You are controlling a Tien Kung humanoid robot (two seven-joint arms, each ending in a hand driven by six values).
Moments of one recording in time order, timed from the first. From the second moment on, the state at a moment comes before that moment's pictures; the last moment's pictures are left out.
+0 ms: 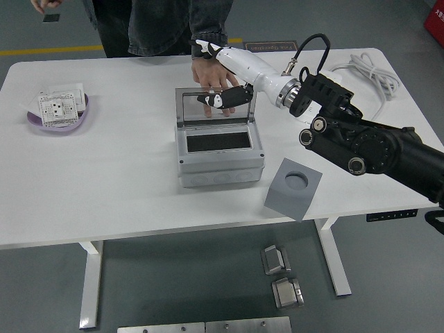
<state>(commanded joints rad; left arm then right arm) -0.01 0.17 -0.58 -0.19 0.53 0.03 0.12 1.12 -0.21 0.28 0.82 -1.31 -0.19 0.27</state>
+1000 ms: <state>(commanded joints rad) -0.01 0.17 -0.48 -0.19 0.42 0.03 0.08 0.99 -0.39 0.21 1.01 -1.34 -0.25 0.25</state>
